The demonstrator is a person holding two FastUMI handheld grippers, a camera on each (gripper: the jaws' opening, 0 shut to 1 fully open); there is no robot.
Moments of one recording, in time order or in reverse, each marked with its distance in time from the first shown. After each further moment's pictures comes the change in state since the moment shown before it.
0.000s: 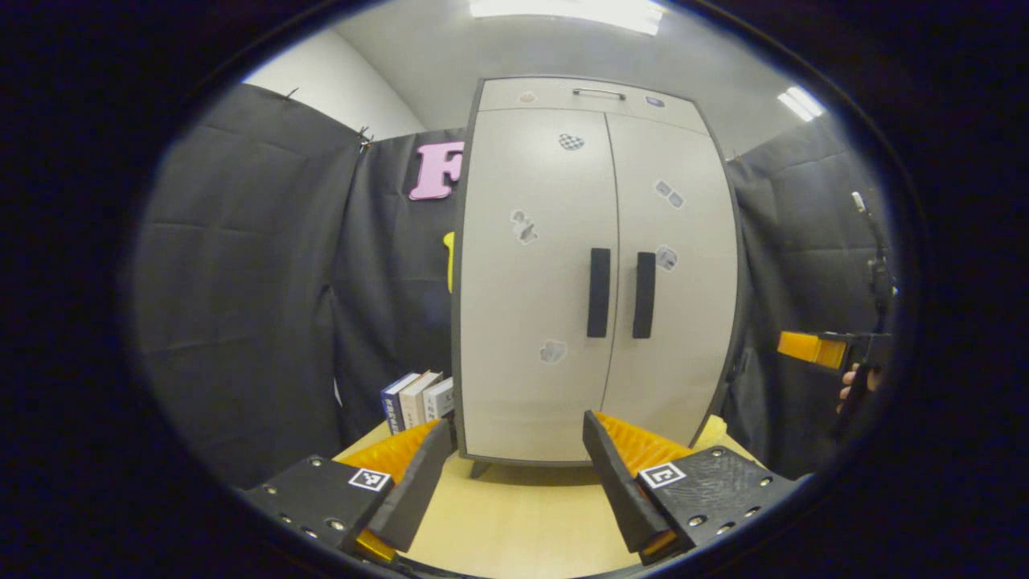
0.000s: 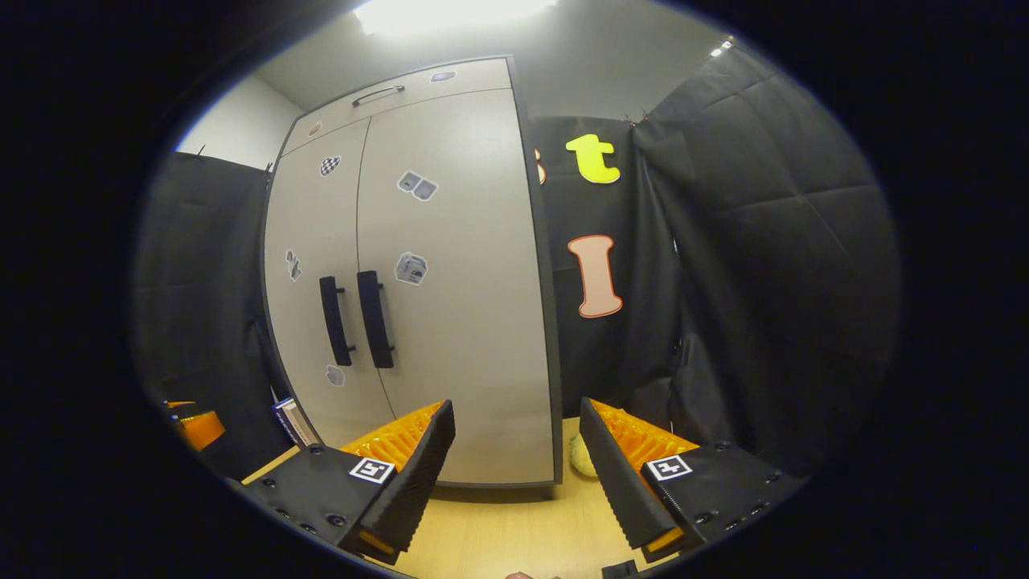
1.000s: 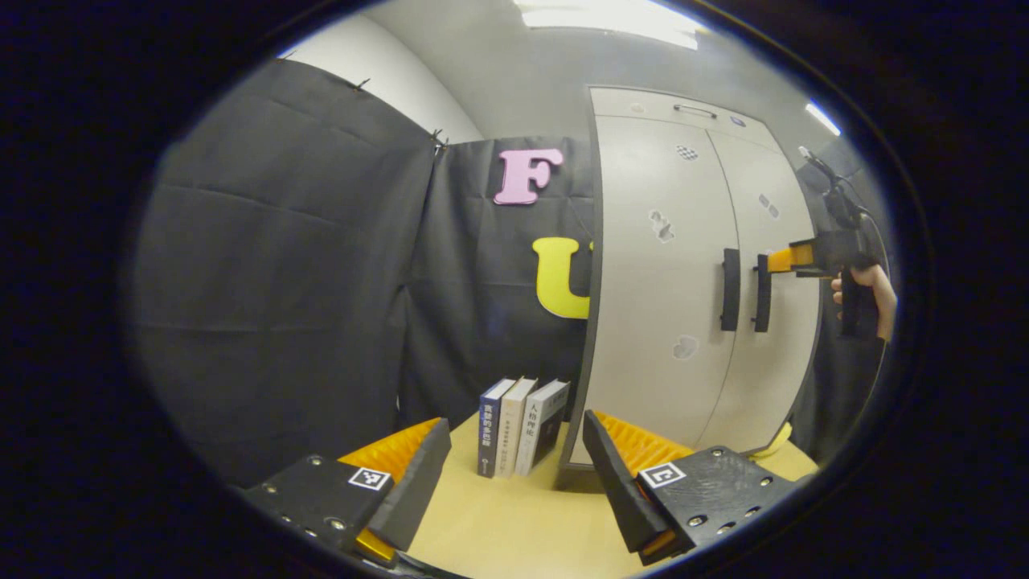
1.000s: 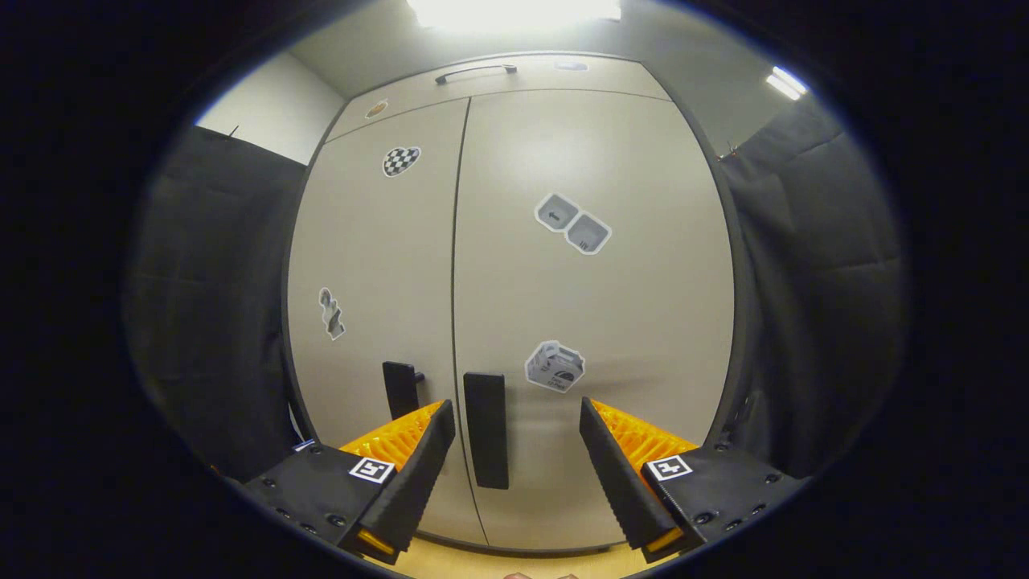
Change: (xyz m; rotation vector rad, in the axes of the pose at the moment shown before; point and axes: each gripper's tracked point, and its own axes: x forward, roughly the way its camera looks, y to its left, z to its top) left arm 0.015 0.168 -0.035 0.018 -0.079 0.159; right arm 0.126 0.150 0.086 -0.088 -0.089 0.100
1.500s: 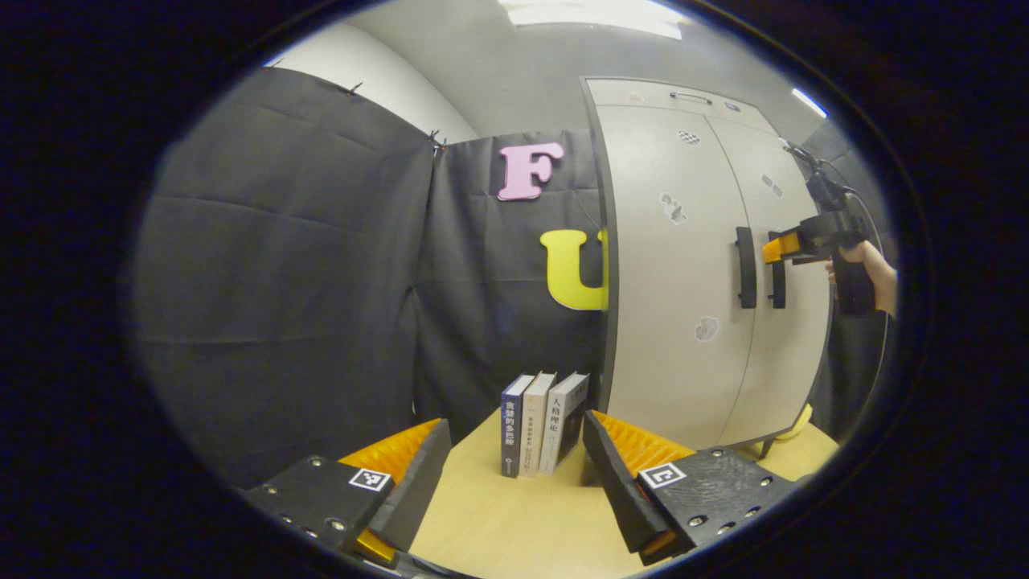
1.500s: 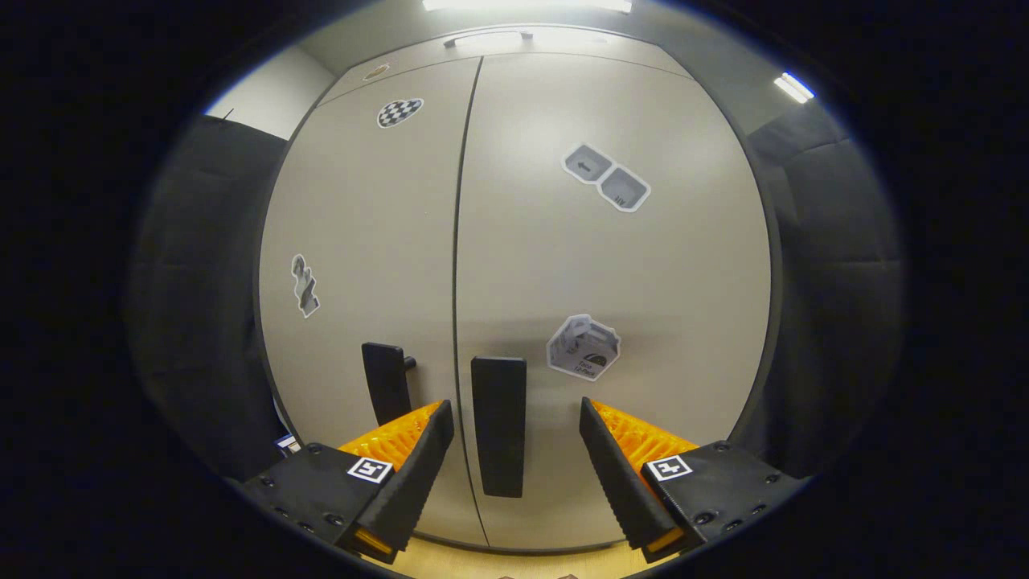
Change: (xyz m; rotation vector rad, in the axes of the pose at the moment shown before) left arm 0.008 0.018 -0.020 0.013 0.029 0.013; right arm 0.034 0.013 -0.025 -0.033 0.079 -0.053
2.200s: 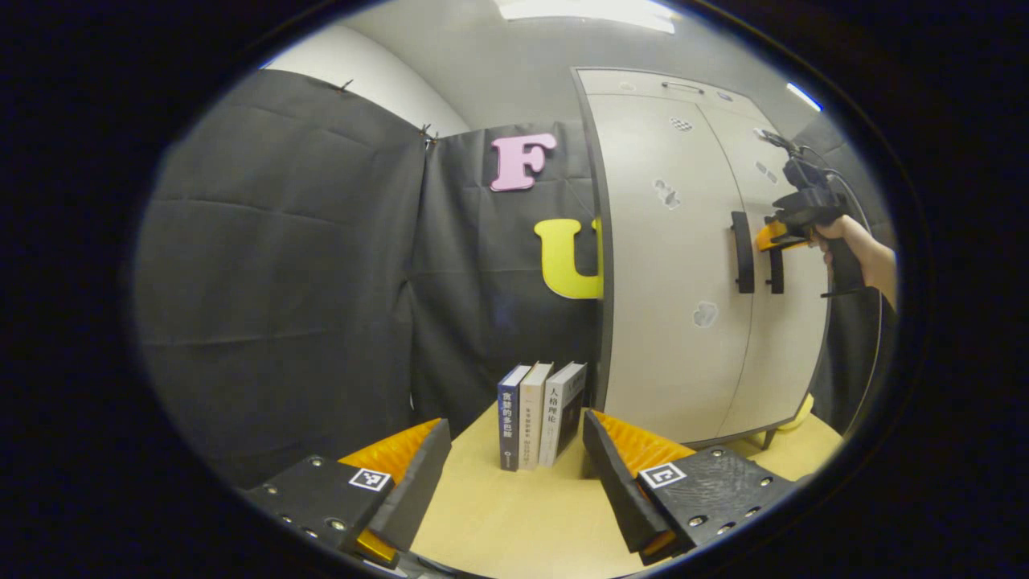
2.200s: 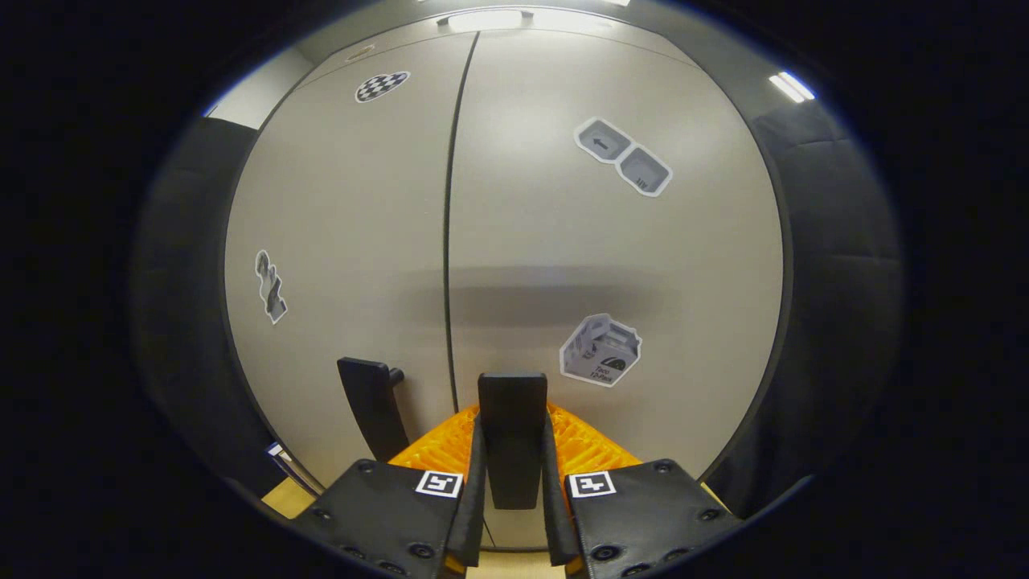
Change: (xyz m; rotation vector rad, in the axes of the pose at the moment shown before) left arm 0.003 -0.007 -0.009 0.022 0.028 -0.013; right arm 0.019 0.006 0.004 0.038 0.044 -0.057
